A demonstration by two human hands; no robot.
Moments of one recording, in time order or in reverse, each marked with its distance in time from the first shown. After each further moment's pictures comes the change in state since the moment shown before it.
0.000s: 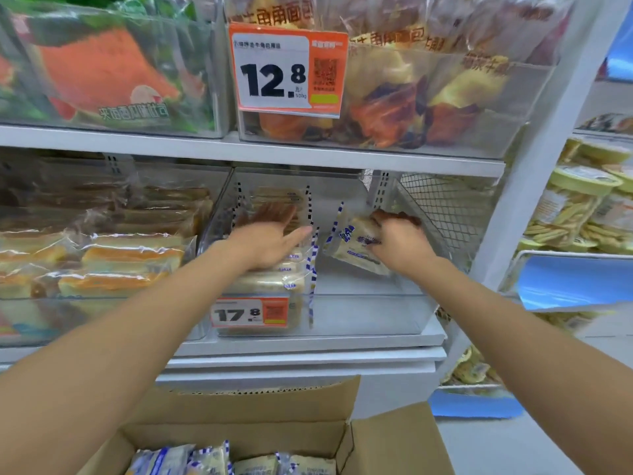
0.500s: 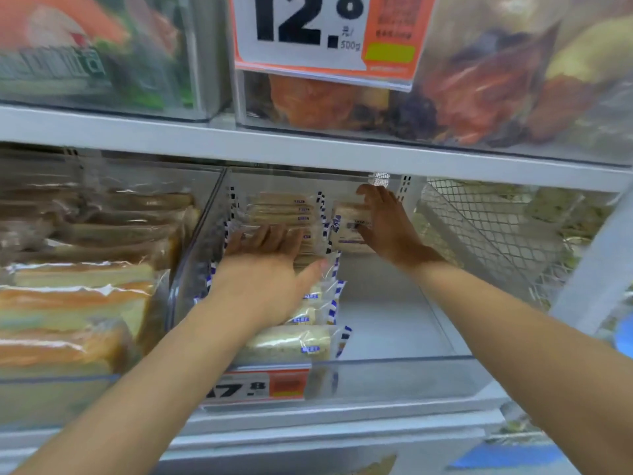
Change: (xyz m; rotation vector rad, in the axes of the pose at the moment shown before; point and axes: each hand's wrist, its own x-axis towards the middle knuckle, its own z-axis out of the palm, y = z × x) left_hand 0.015 -0.012 0.025 0.164 0.160 -0.016; right_hand 0.107 -0.008 0.069 0.178 0.177 -0.176
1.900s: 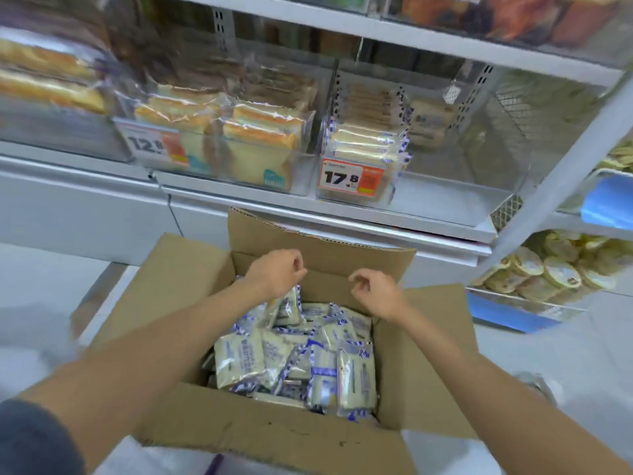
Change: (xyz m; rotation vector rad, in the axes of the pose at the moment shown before) left_hand -0.253 -0.049 0.121 -0.474 -0.249 -0.181; right_hand -0.327 -0.186 -0.004 0.454 -0.720 0.298
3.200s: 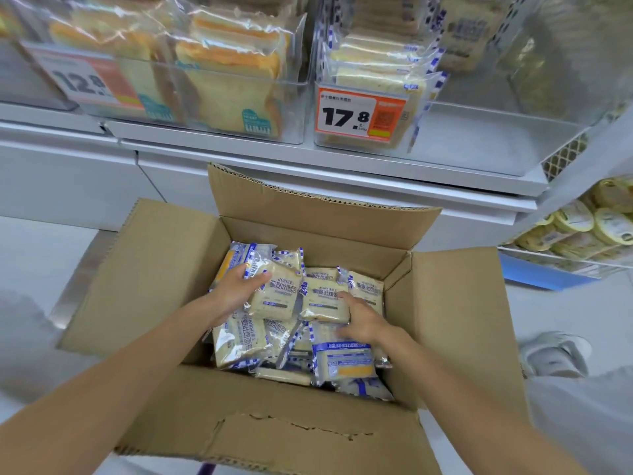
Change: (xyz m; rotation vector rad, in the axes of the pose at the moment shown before) left_hand -0.019 -0.094 0.081 -0.945 -0.107 -0.492; right_hand 0.000 0.068 0.131 -0.007 -0.430 0.219
